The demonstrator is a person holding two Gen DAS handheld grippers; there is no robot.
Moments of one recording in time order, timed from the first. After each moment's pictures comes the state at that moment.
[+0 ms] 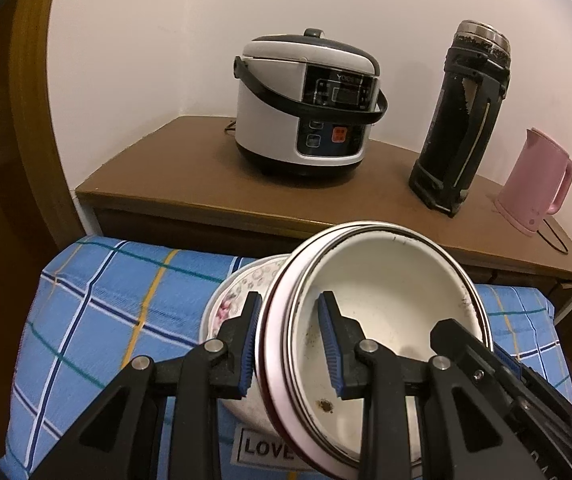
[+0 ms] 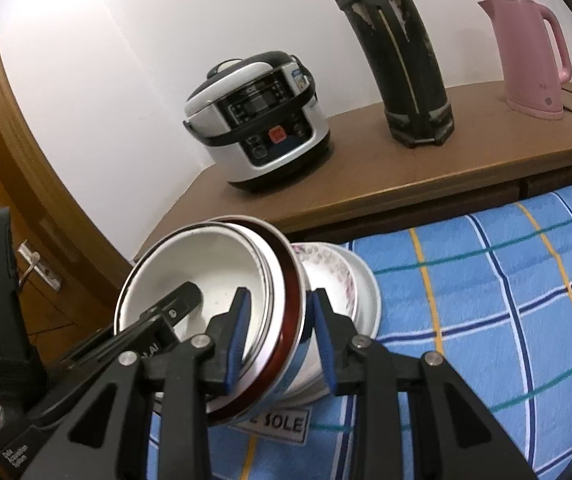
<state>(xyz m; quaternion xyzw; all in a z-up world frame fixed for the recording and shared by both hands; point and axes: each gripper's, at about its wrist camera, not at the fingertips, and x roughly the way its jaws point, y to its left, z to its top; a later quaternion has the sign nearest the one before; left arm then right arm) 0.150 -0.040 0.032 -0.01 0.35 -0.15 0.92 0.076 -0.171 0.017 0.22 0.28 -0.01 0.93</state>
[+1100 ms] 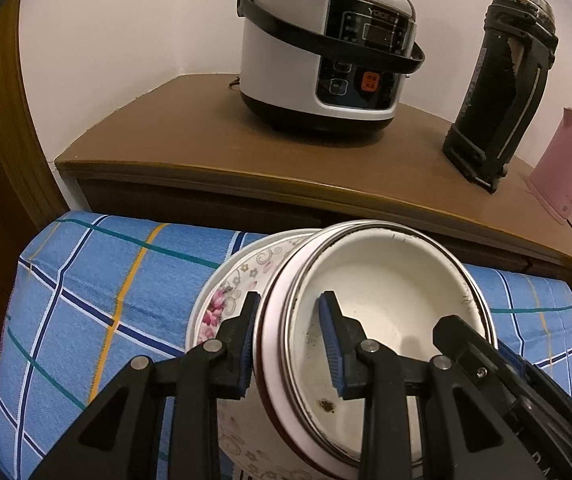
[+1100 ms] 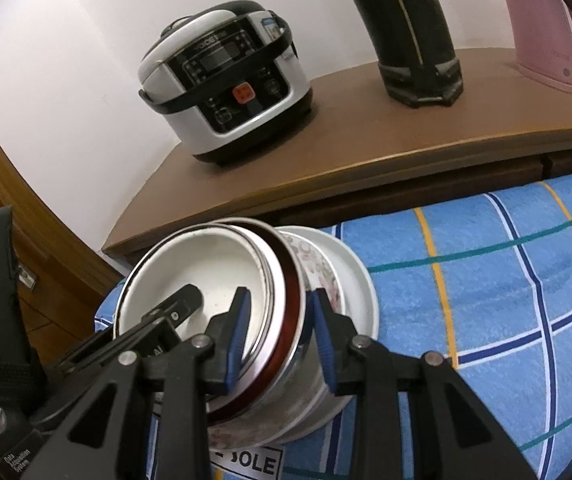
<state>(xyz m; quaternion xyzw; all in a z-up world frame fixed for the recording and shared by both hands) 0.200 -0.052 -0.011 0.00 0.41 -0.13 0.90 0.130 -0.189 -0.025 0.23 0.34 -0.01 0.91</state>
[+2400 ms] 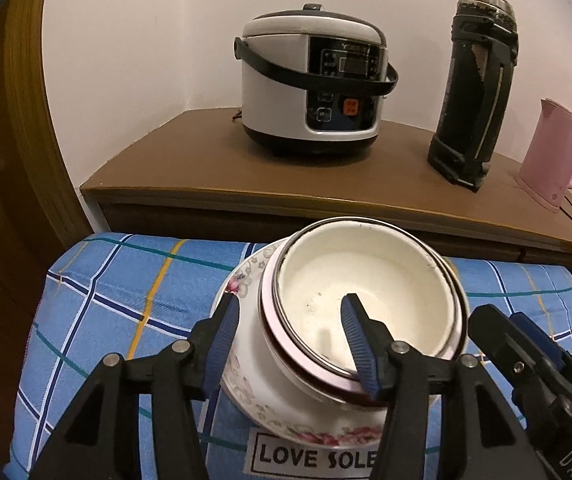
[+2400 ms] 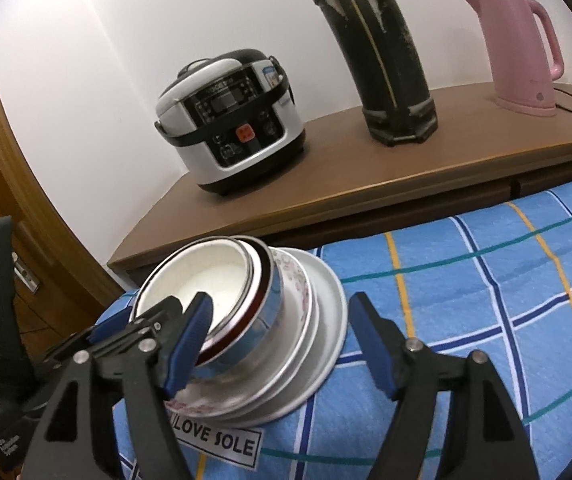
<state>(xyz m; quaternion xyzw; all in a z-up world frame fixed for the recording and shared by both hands) 0.152 -0.049 0.008 0.03 0.35 -0.12 0.93 0.076 -0.190 -0.011 0.21 0.26 -0.03 0.94</state>
